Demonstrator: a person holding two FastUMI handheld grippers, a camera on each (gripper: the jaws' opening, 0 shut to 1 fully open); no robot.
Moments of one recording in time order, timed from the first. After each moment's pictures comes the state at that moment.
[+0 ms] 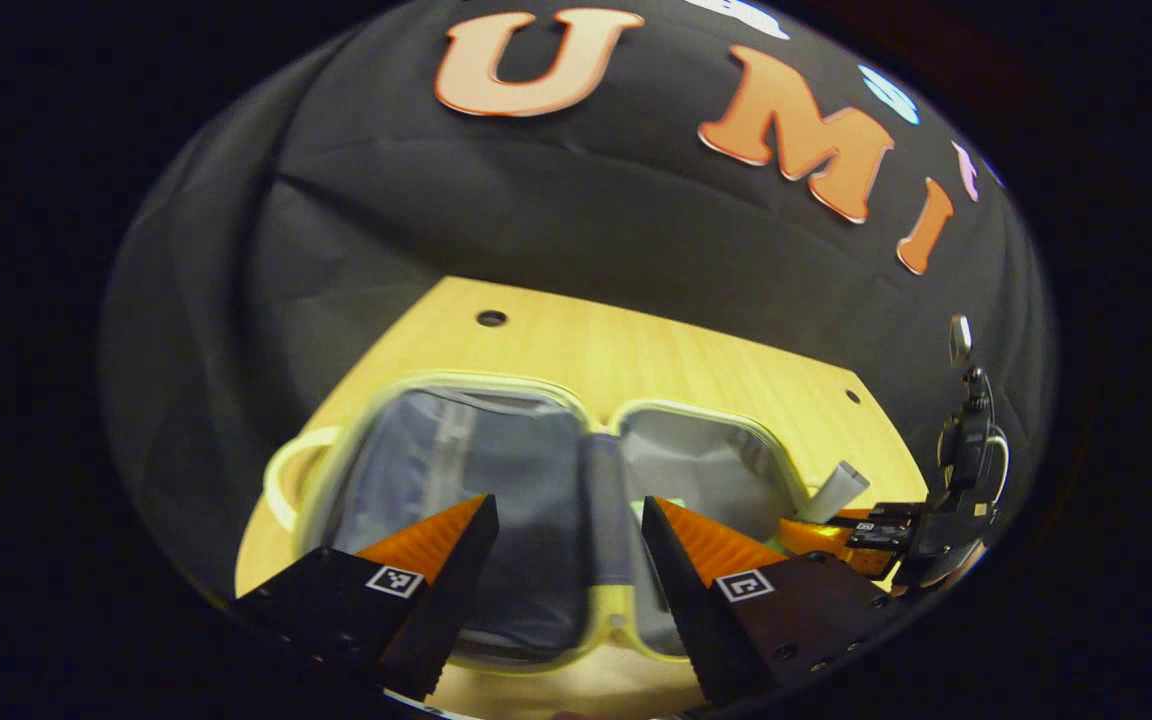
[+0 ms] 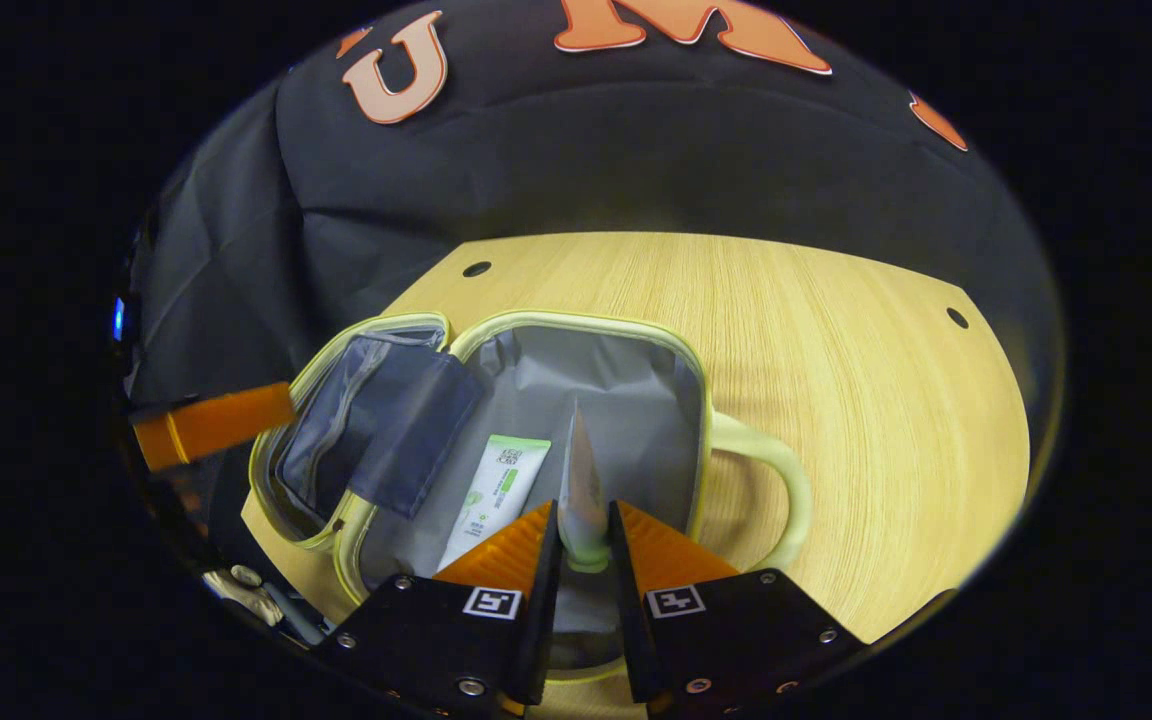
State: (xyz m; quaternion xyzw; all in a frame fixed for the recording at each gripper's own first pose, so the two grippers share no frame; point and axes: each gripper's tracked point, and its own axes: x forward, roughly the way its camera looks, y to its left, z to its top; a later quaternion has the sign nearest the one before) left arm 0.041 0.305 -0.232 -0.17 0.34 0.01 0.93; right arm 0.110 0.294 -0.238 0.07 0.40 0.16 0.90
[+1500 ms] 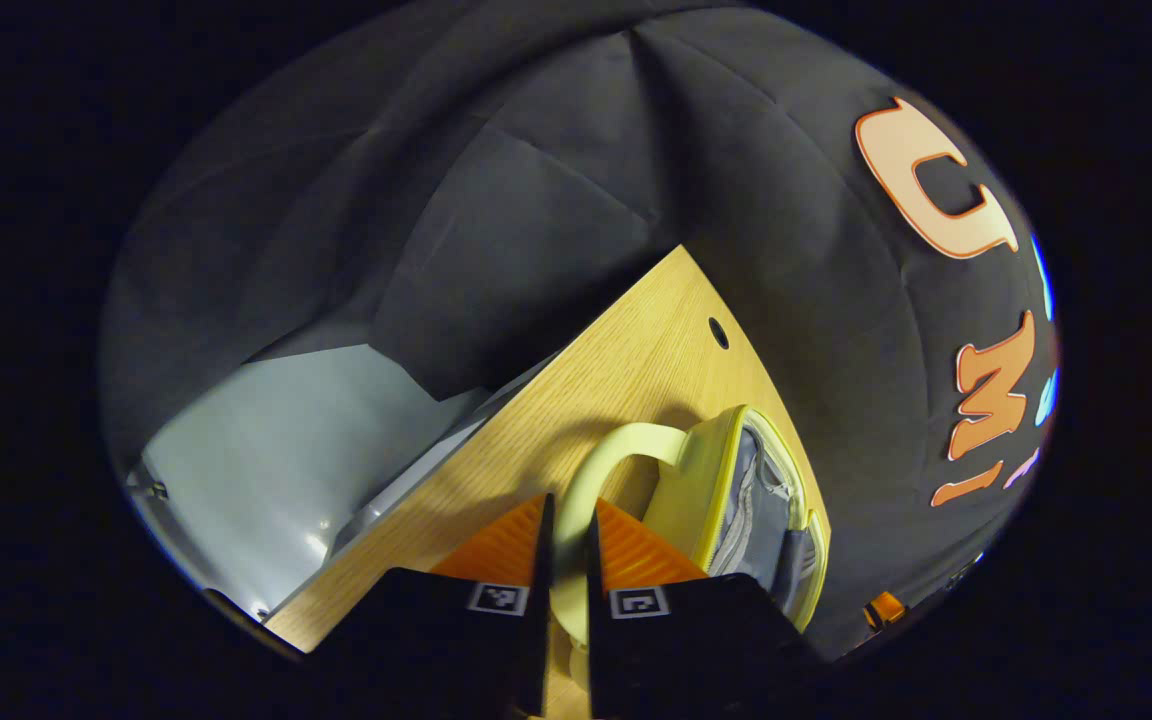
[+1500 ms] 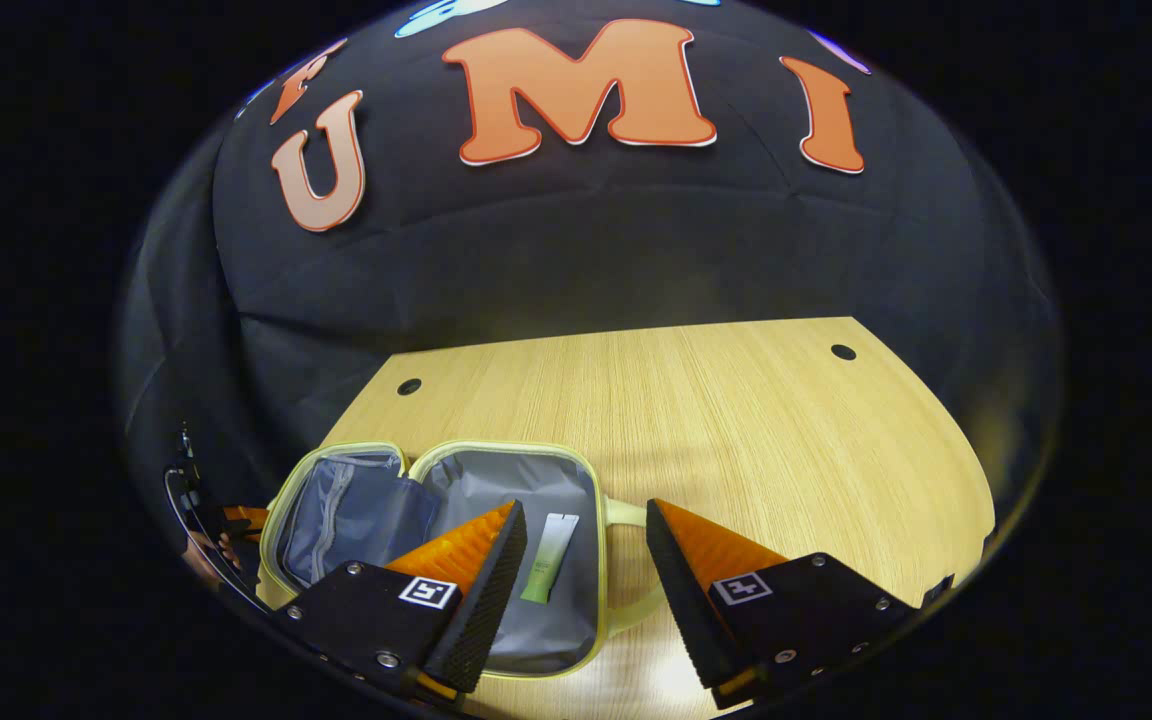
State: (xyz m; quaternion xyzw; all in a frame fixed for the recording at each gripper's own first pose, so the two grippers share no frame) left arm 0.026 0.489 -0.385 -0.46 0.37 0.09 0.80; right arm 0.121 0.220 -0.125 0.12 0.29 0.03 0.95
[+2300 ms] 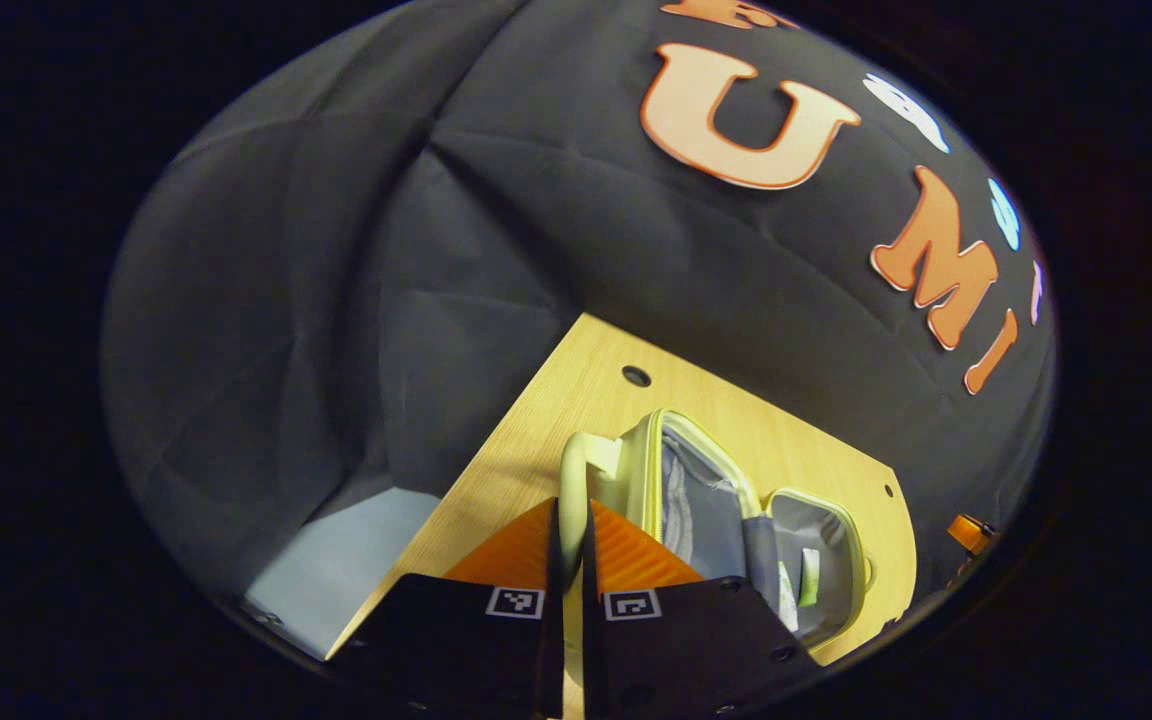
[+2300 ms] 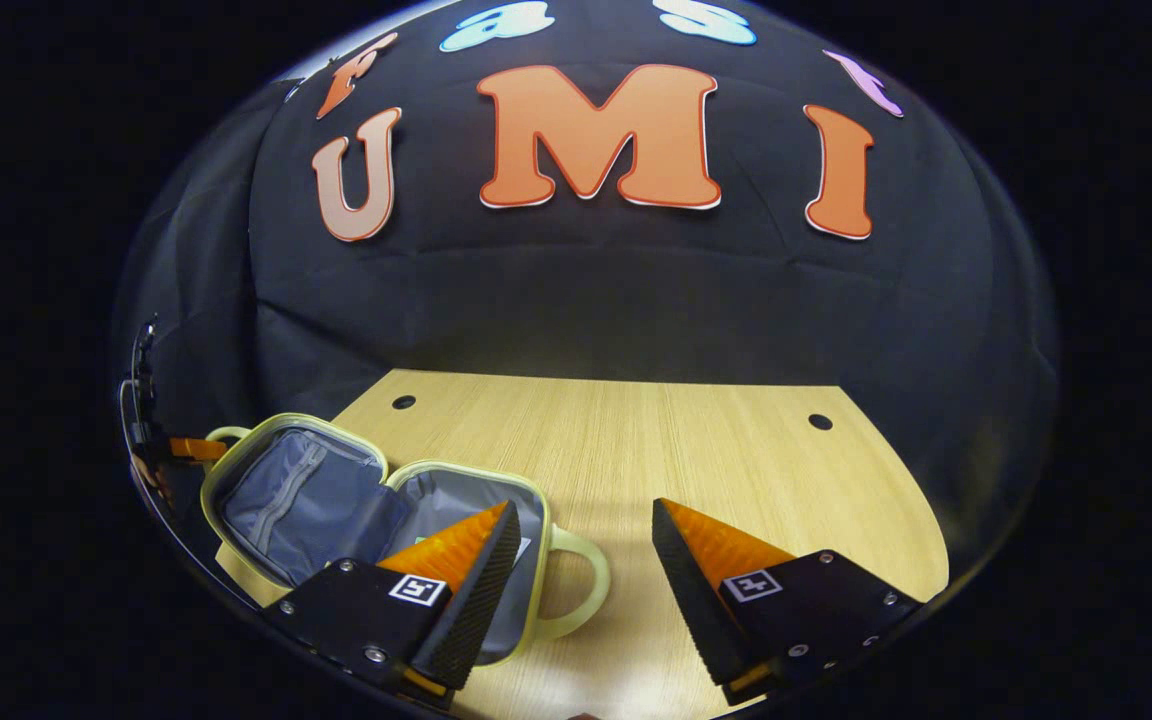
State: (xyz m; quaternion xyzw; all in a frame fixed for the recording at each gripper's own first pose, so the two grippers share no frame) left arm 0.038 0.472 -0.211 -0.24 0.29 0.08 0.92; right arm 0.123 0.164 -0.091 0.05 0.21 0.04 0.97
